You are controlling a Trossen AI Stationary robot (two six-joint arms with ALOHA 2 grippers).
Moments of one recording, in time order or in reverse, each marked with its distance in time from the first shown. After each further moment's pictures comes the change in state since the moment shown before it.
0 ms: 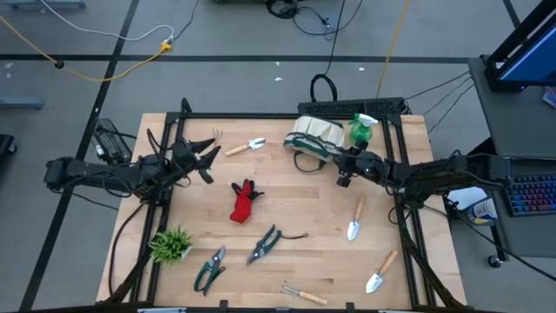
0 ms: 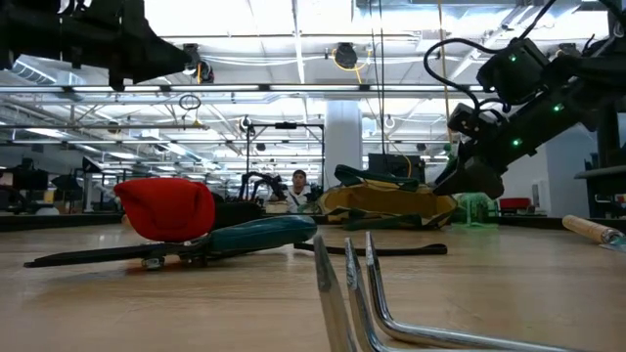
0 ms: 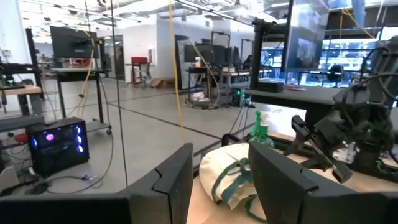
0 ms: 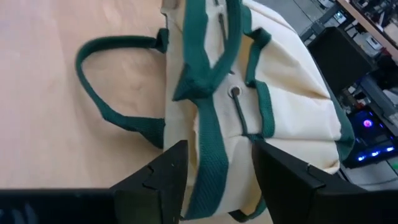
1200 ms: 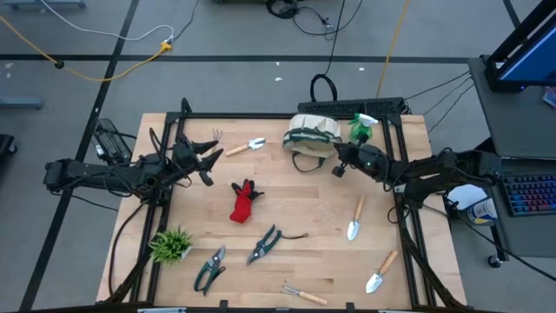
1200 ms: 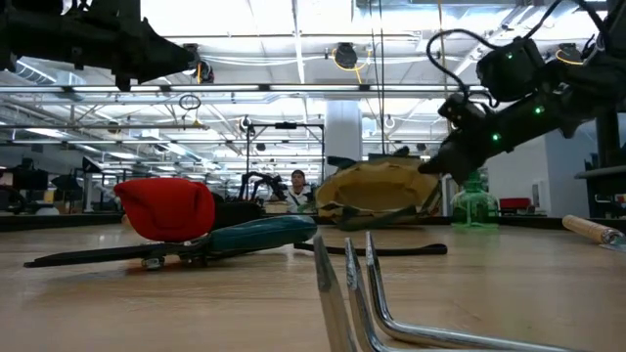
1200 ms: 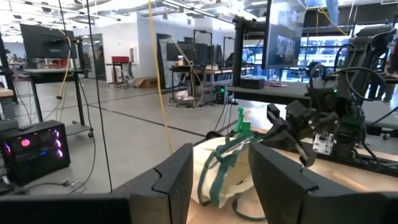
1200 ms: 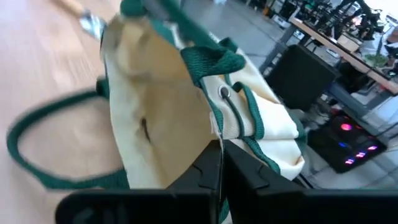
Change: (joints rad) left arm 0.023 0.000 0.000 -0.013 0.107 -0.004; right arm -0.064 0.116 -0.001 0.335 -0.001 0.032
